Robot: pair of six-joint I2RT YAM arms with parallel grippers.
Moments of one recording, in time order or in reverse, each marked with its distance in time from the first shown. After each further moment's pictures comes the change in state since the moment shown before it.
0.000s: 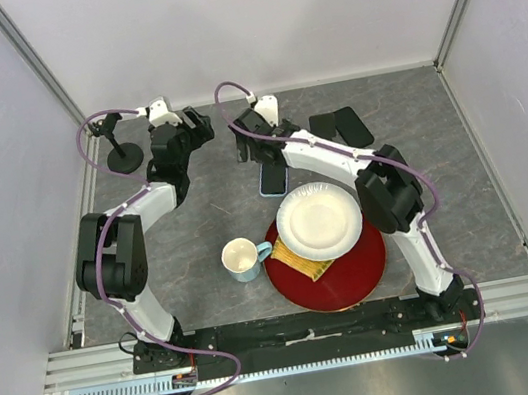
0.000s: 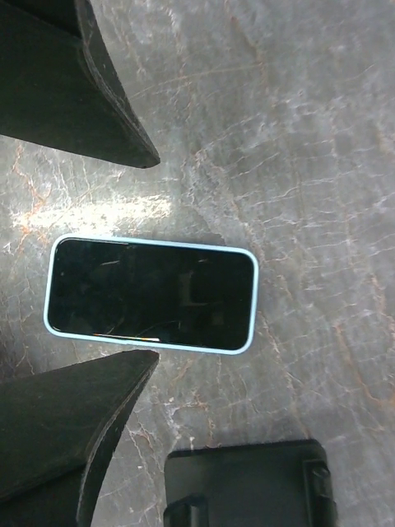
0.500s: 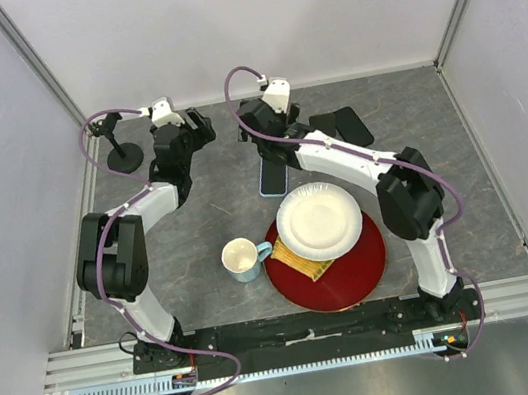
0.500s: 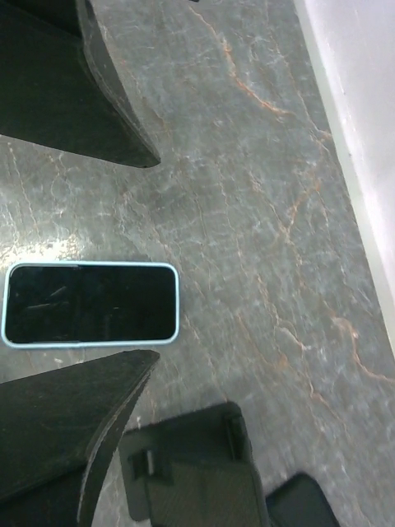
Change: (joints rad) left arm -0.015 0.000 0.000 -0.019 -0.038 0.027; right arm -0.003 -0.185 -0.205 0.314 0.161 -0.035
